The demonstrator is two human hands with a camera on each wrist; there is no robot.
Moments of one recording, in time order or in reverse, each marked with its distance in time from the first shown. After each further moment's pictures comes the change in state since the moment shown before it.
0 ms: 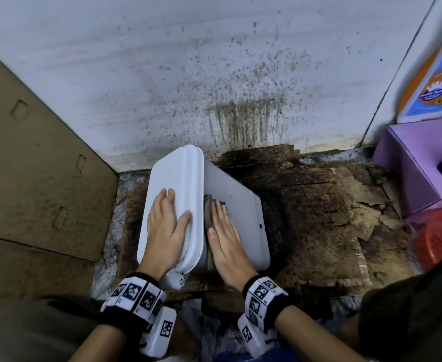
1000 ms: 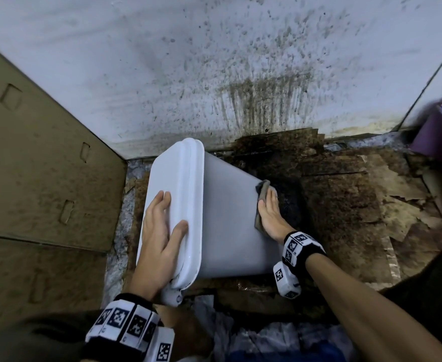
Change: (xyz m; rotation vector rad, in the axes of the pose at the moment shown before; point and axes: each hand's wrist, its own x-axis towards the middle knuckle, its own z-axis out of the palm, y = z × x) left_hand -0.002 -0.022 -0.015 -0.162 -0.011 0.014; right_hand 0.093 0.121 -0.043 0.081 -0.178 0.521
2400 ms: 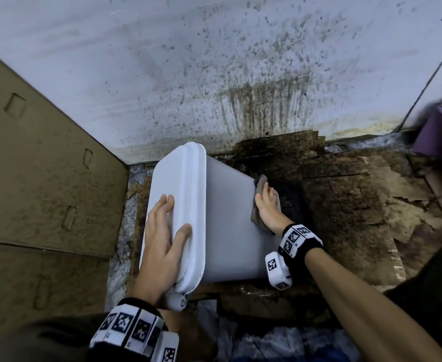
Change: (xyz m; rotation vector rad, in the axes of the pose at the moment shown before) left_hand 0.002 0.003 0.002 0.026 0.020 0.019; right_hand 0.018 -0.023 -0.001 0.110 0.028 0.055
